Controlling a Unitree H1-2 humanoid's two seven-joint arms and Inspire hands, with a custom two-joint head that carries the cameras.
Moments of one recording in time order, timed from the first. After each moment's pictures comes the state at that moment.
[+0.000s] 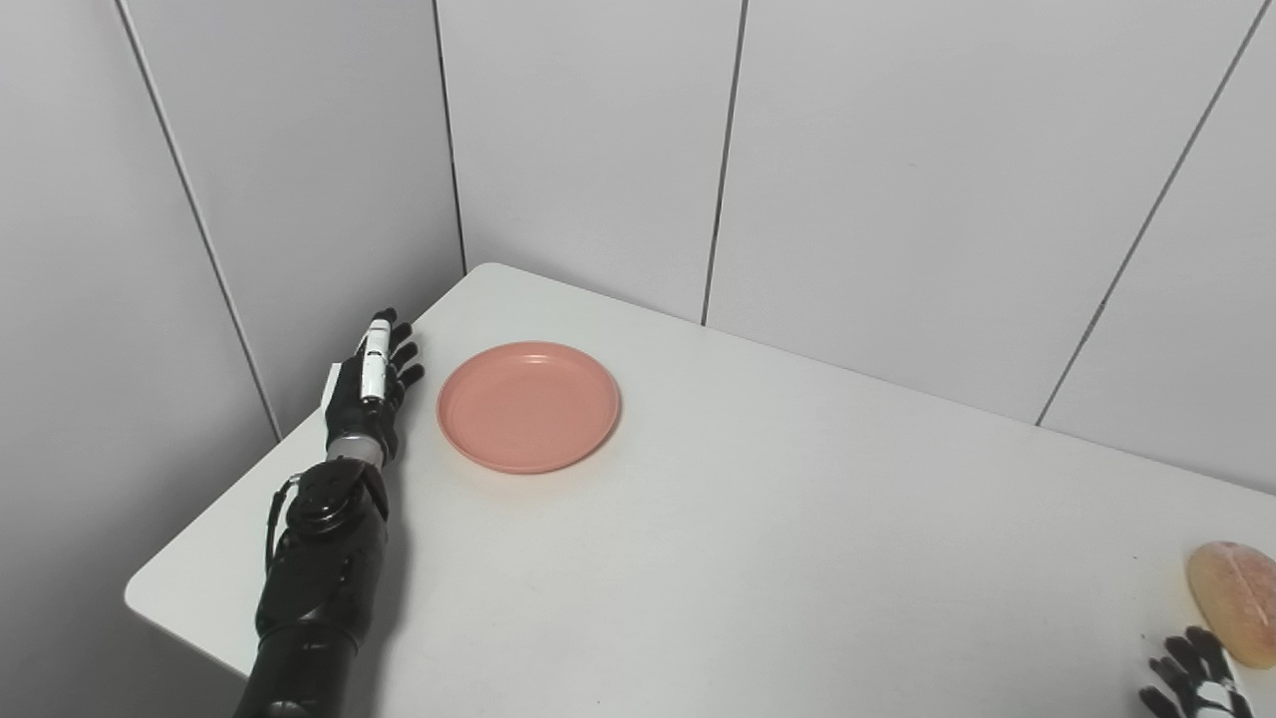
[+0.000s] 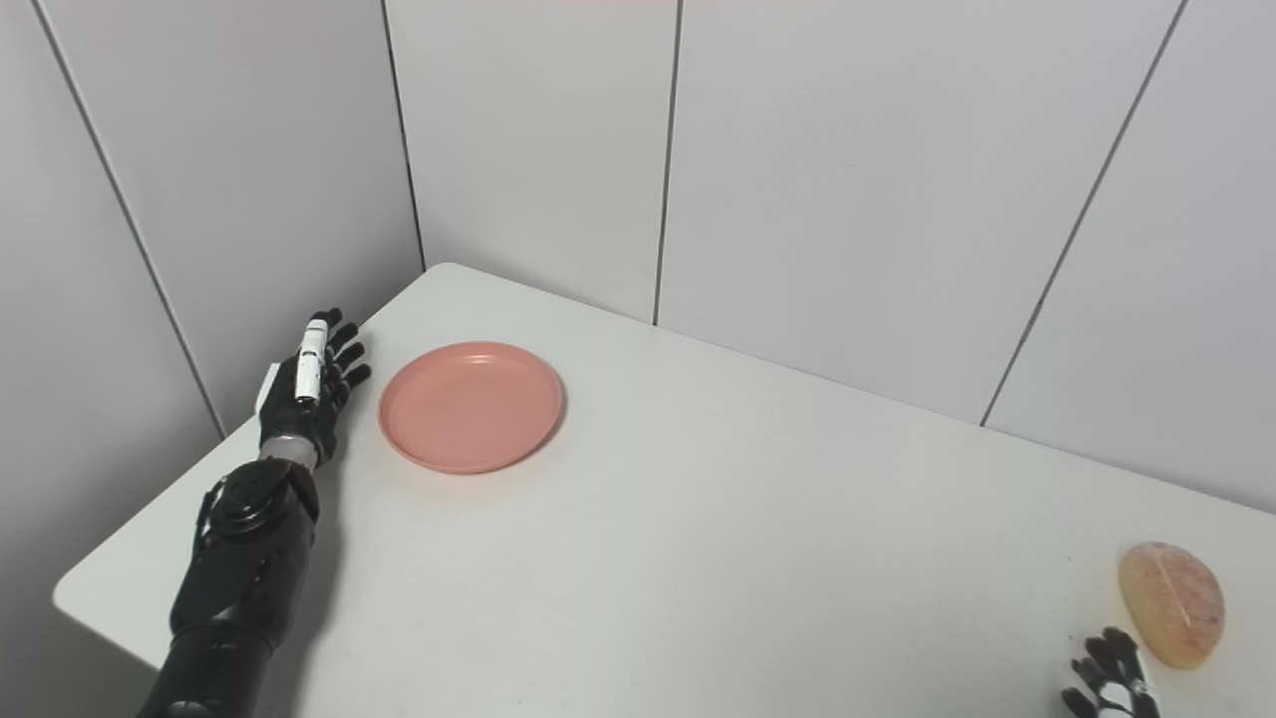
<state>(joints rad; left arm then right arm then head) -0.48 0.40 0.49 0.50 -0.29 0.06 0.07 -0.07 -0.07 -0.03 -0.02 0.02 -0.06 -0.02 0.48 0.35</state>
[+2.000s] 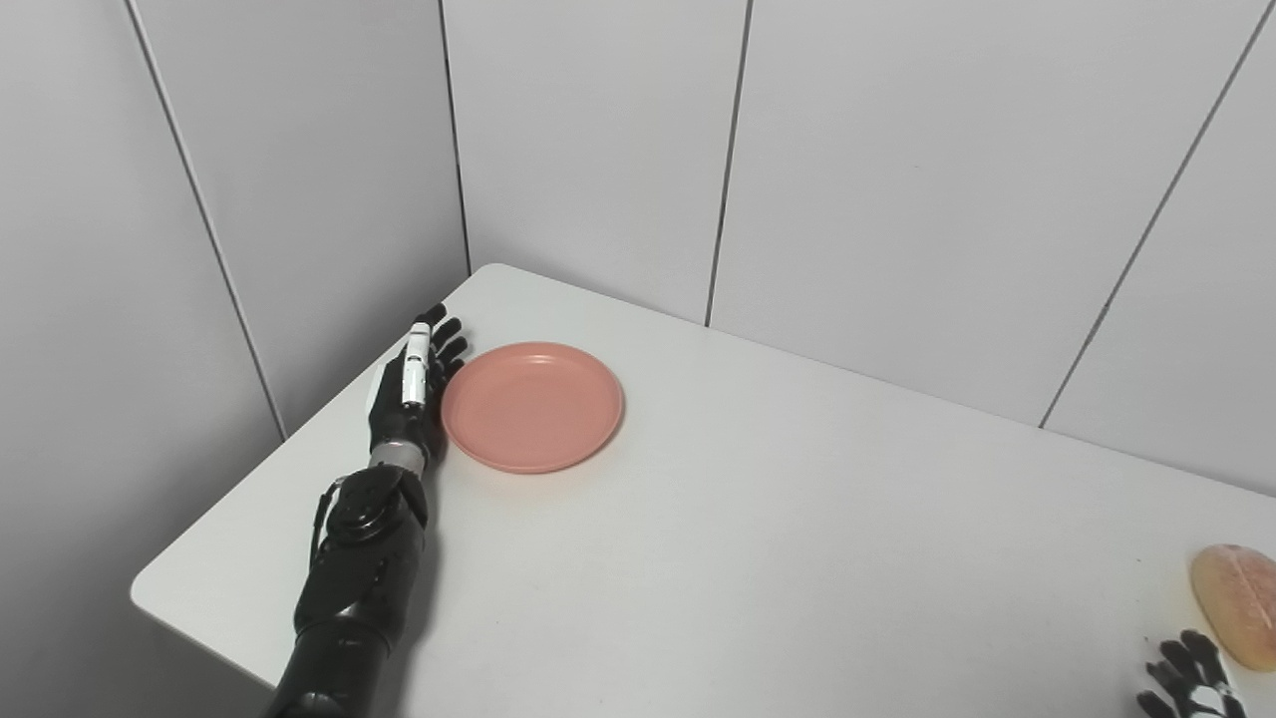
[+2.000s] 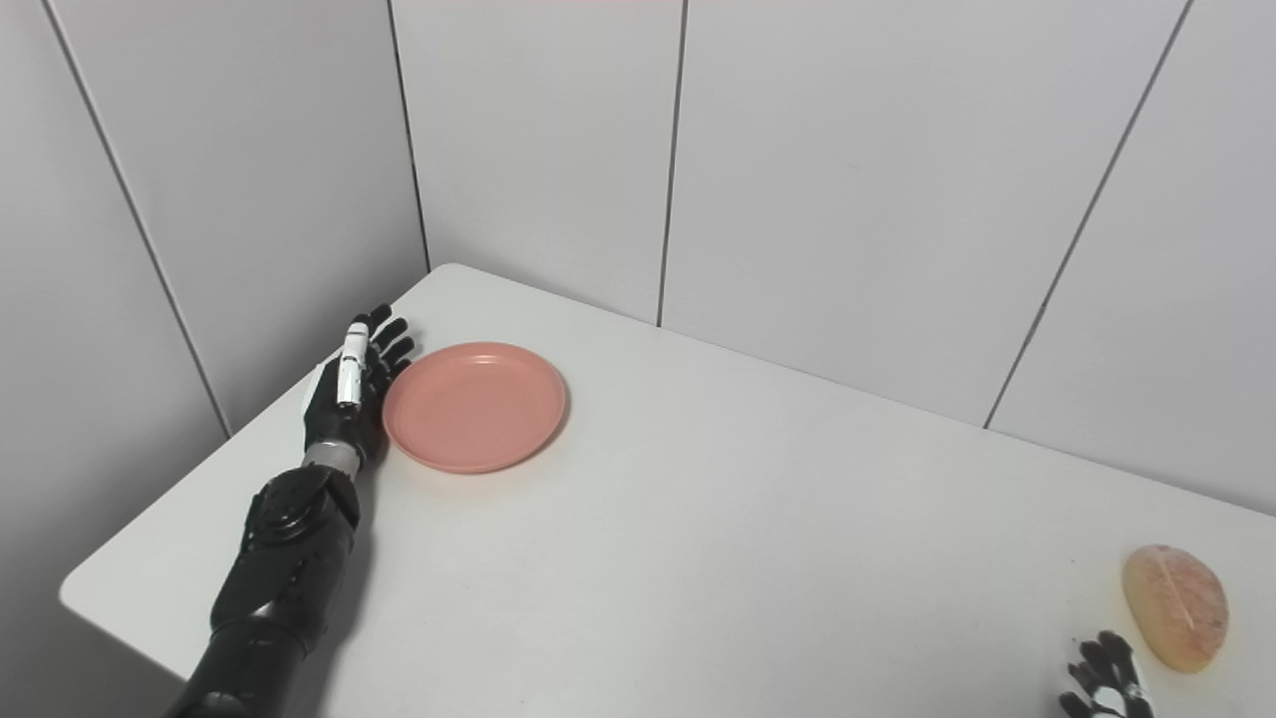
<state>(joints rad) -0.51 0.37 0.40 0.60 -0.35 -0.04 0.02 -0.06 -0.06 -0.03 -0.03 0.00 -0.06 -0.01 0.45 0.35</state>
